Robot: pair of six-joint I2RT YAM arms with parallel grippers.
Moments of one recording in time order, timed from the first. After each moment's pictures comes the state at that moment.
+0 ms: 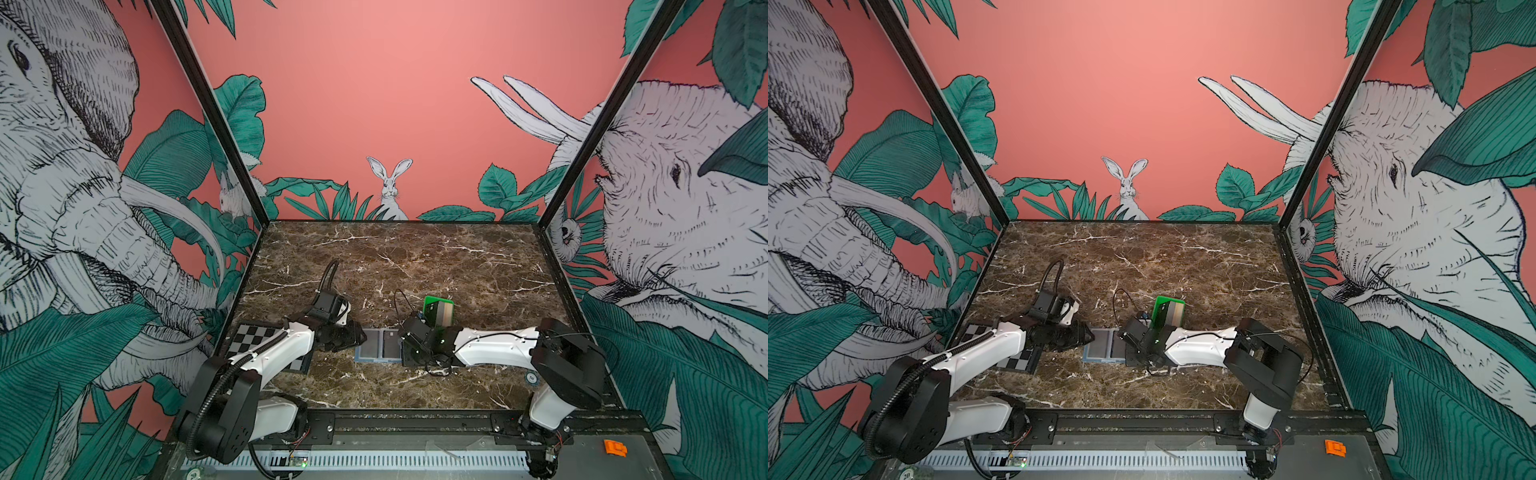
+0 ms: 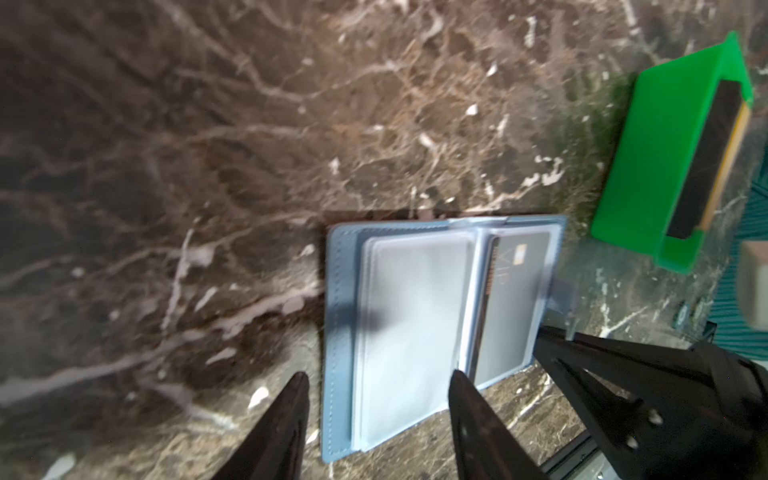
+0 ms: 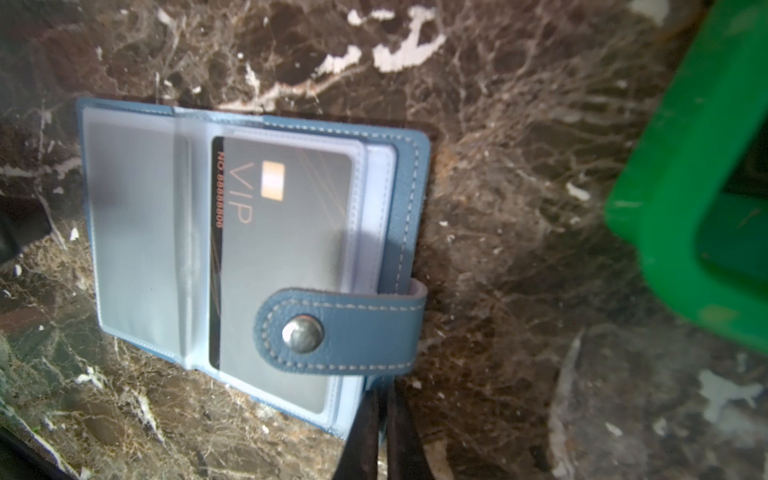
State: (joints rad) left arm -0.41 1.27 0.58 -0.47 0.37 -0.52; right arm 1.07 1.68 0.86 -0.28 0.05 0.92
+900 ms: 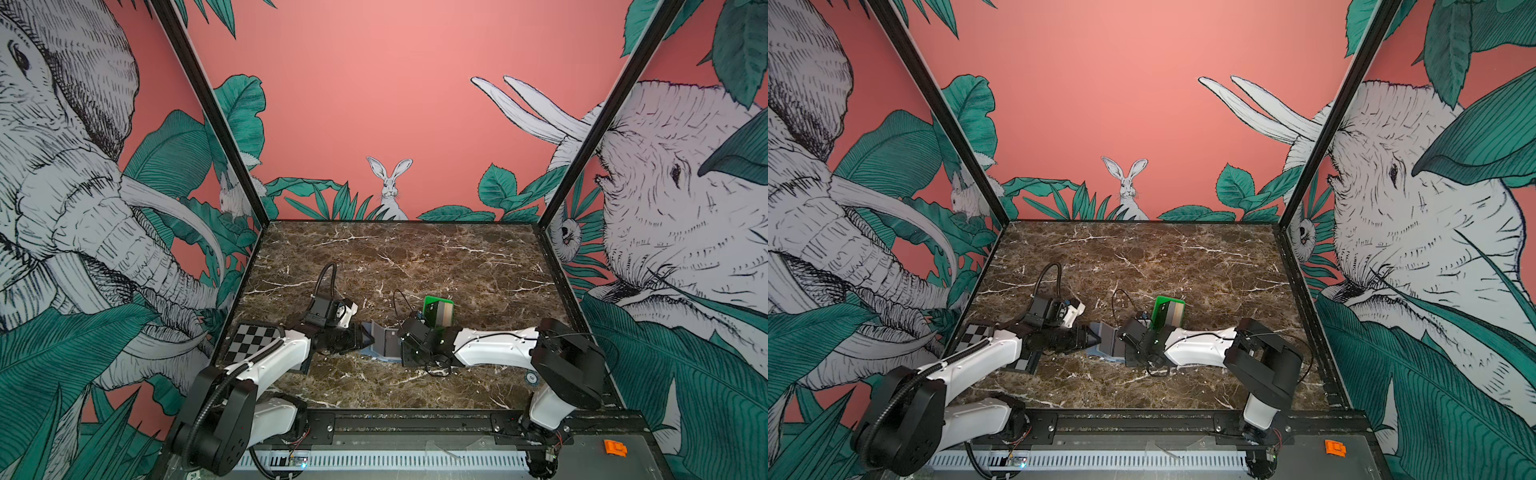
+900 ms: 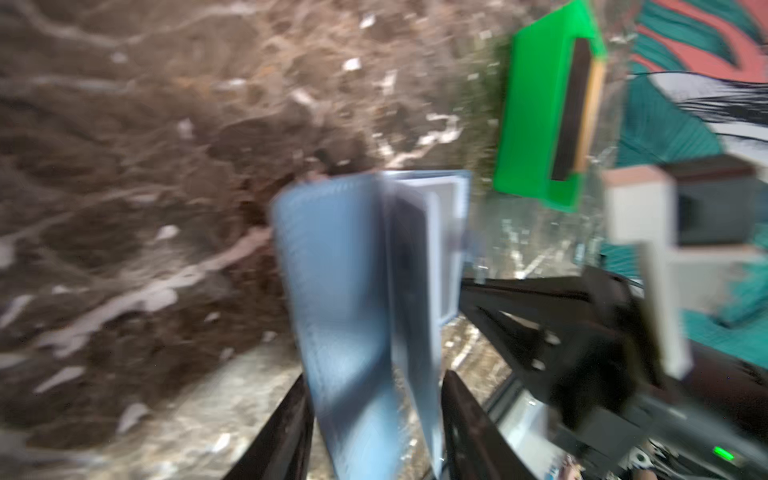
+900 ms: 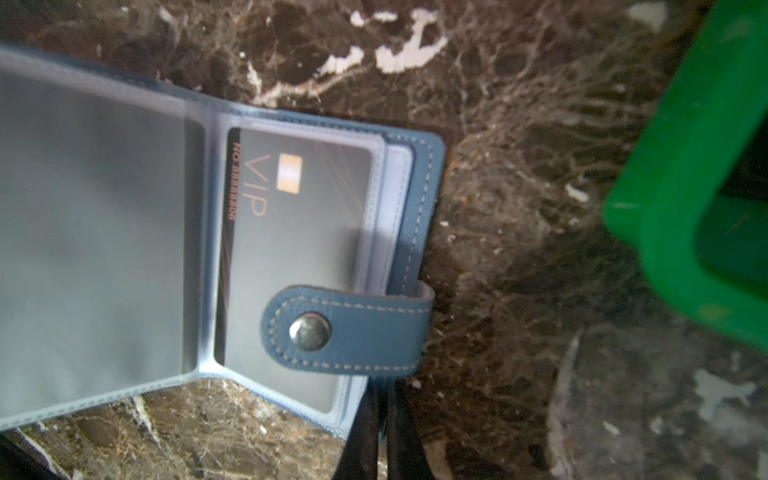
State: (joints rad) left arm -0.40 1.18 0.51 -0.34 0.63 -0.51; right arm 1.07 1.68 0.87 -0.30 0.06 0.92
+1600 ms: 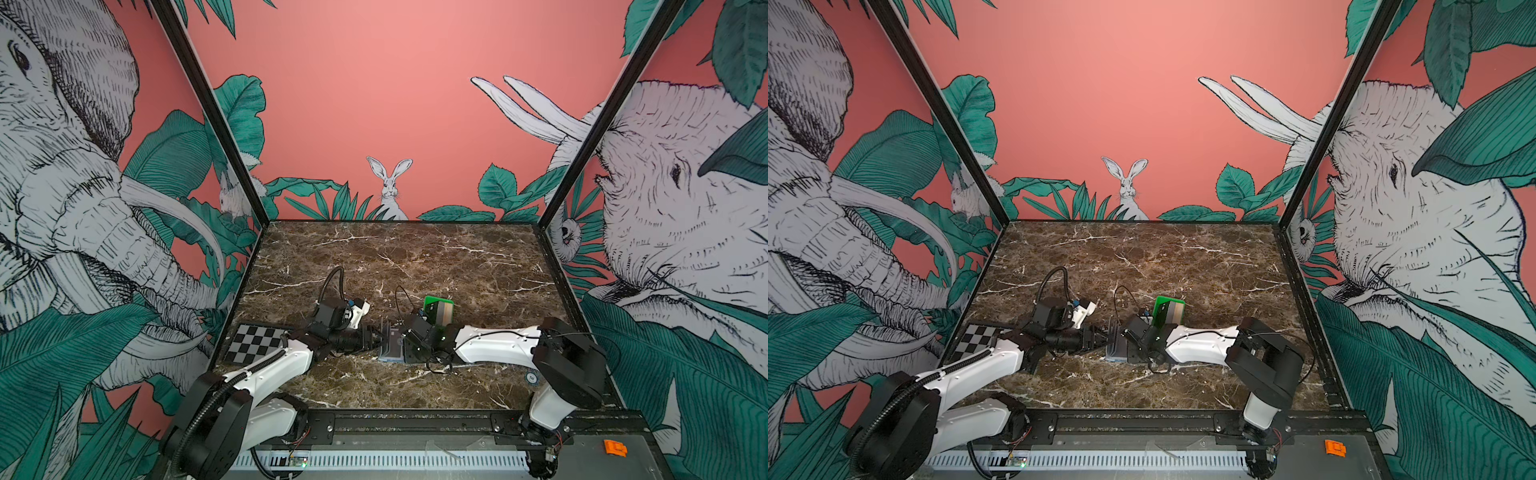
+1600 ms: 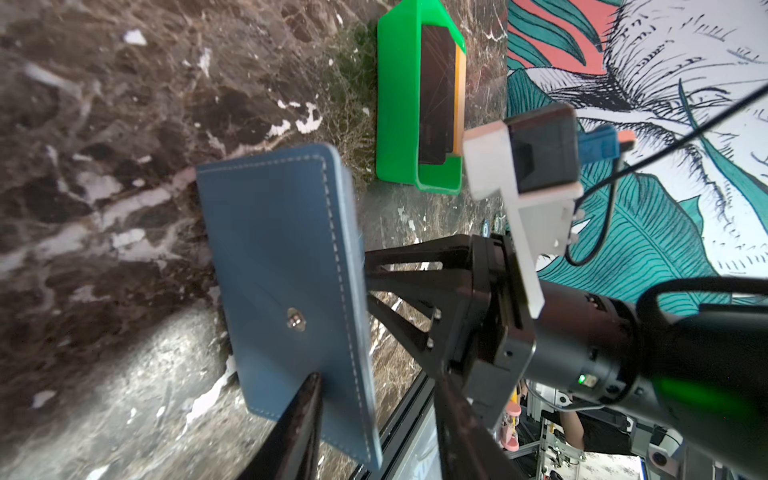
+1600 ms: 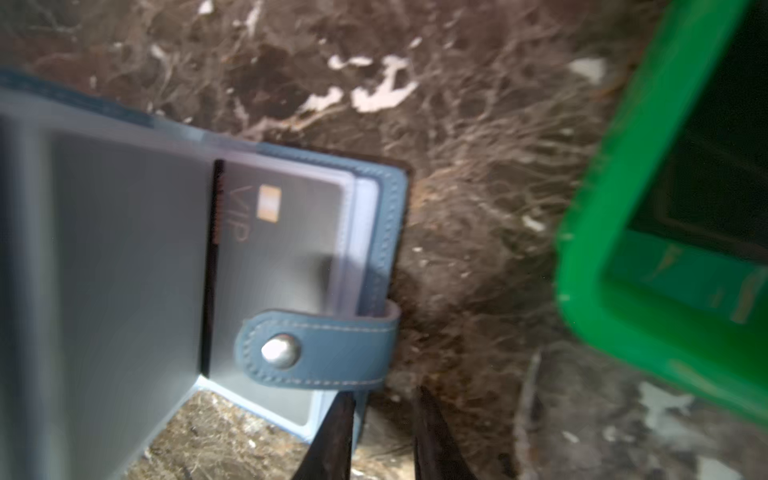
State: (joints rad) left arm -0.50 1.16 0.43 -0.06 0.73 -0.71; right arm 1.04 1.67 0.88 -0.32 0.08 0.90
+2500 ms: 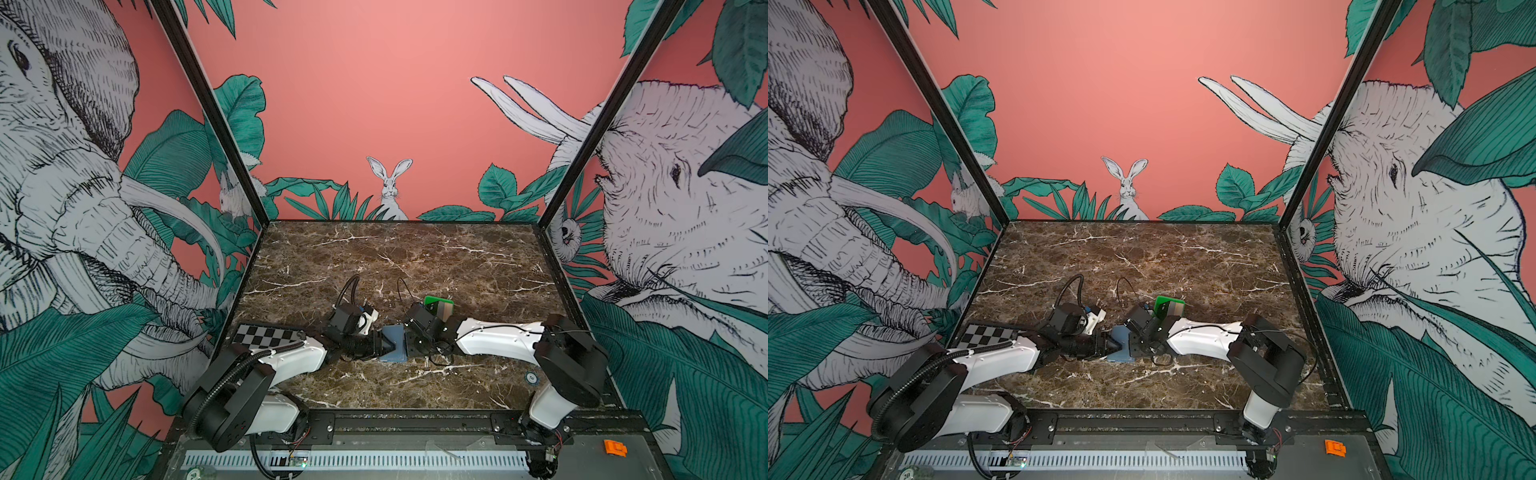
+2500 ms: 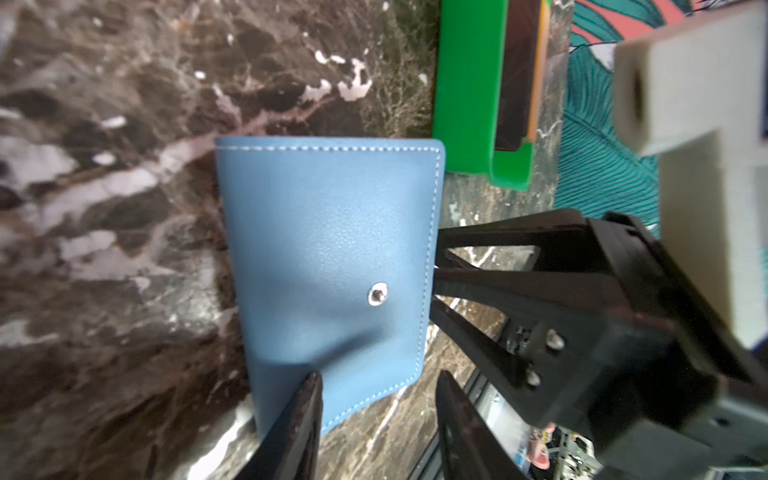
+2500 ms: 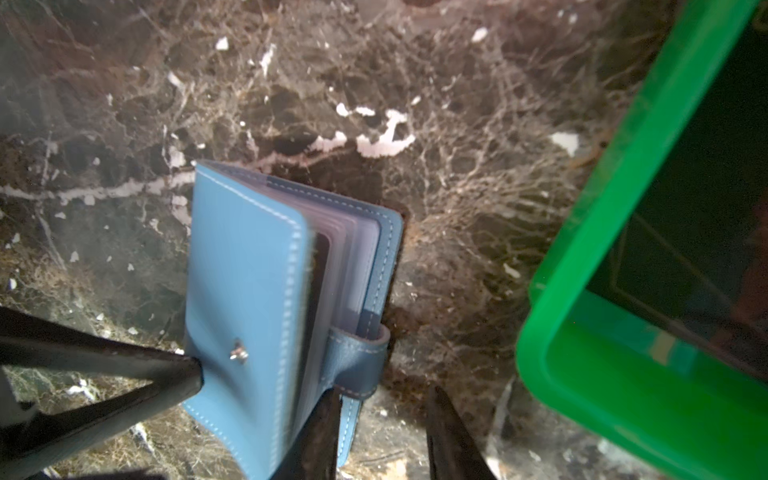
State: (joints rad) left arm -0.62 1.33 0.42 0.06 0.59 -0.76; right arm 0.99 1.68 0.92 -0.36 0.03 0.80
